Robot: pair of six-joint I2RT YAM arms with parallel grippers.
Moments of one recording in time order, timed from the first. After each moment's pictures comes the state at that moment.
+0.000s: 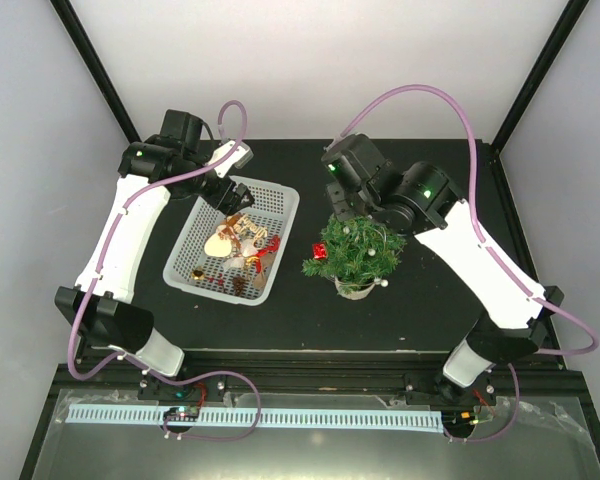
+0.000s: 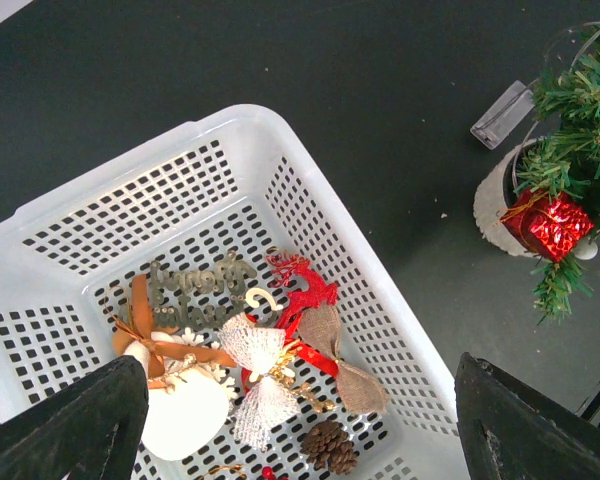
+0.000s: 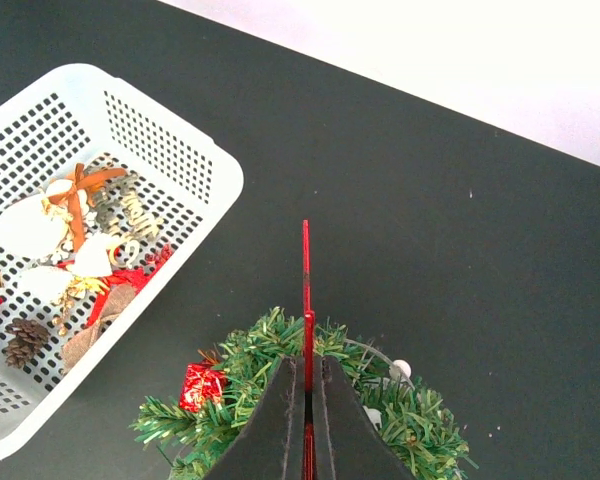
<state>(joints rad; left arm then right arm) -0.22 1.55 1.80 -1.24 0.39 0.40 0.93 1.62 2.15 -1.36 0.49 0.33</state>
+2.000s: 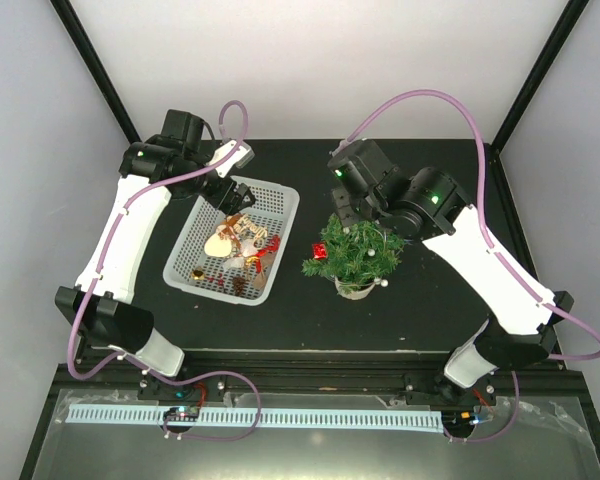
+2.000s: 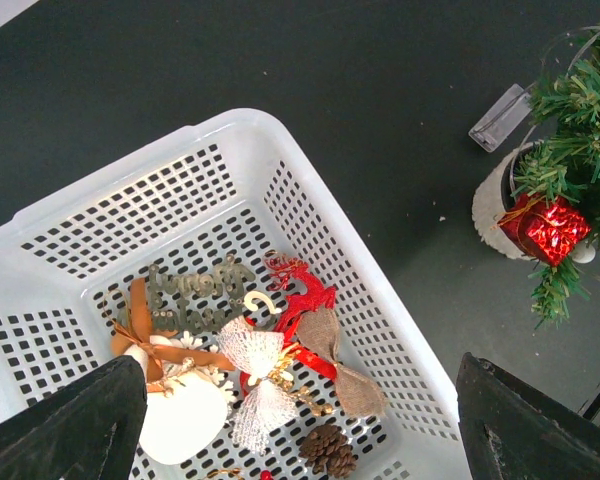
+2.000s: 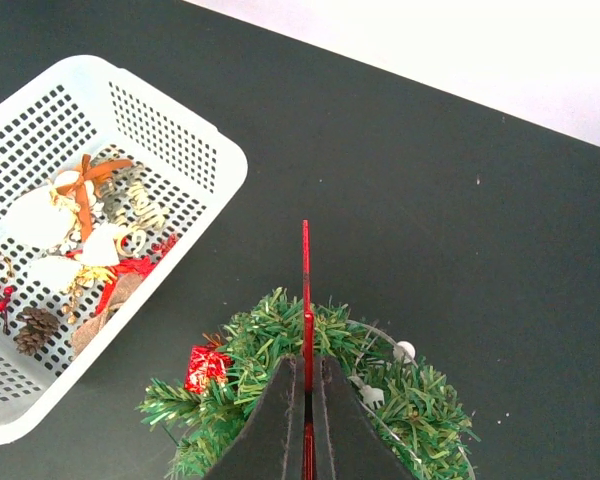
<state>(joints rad) -0.23 1.55 1.80 -1.23 0.39 0.39 0.93 1.57 2.08 -1.35 0.47 0.35</state>
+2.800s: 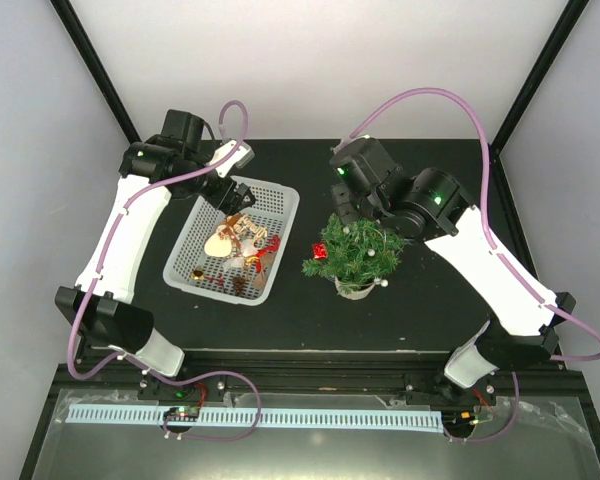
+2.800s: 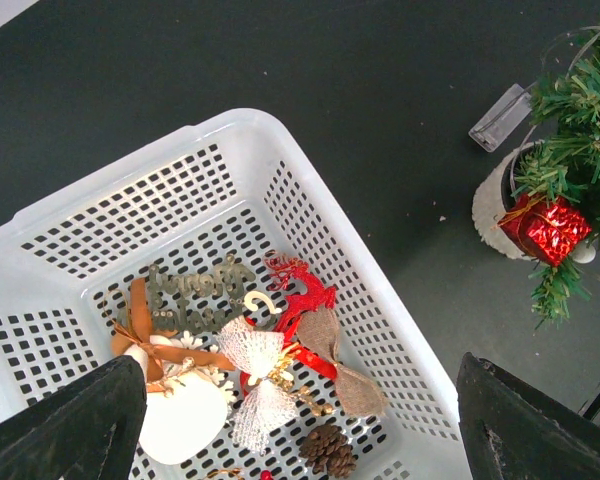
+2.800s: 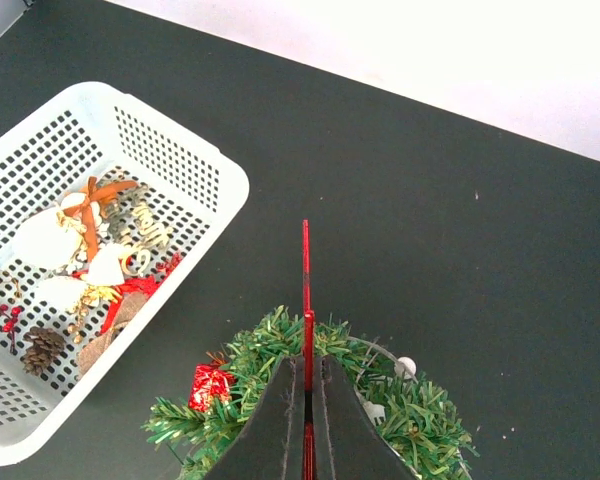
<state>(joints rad) -0.23 1.55 1.80 -1.23 0.39 0.39 0.93 1.56 2.08 -1.32 0.48 0.35</state>
